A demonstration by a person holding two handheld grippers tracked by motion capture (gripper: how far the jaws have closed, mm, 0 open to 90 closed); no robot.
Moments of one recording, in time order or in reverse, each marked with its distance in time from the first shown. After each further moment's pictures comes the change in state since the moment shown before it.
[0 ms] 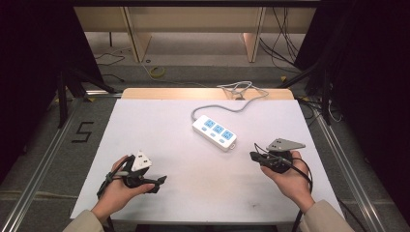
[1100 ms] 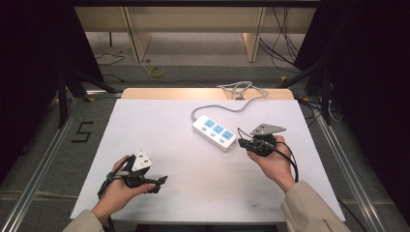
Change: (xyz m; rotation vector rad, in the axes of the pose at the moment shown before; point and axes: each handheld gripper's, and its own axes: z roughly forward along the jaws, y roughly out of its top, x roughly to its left) left arm -0.001 0.001 0.001 -0.007 -0.007 -0.001; right arm -0.003 0.038 0.044 0.018 -0.019 -0.021
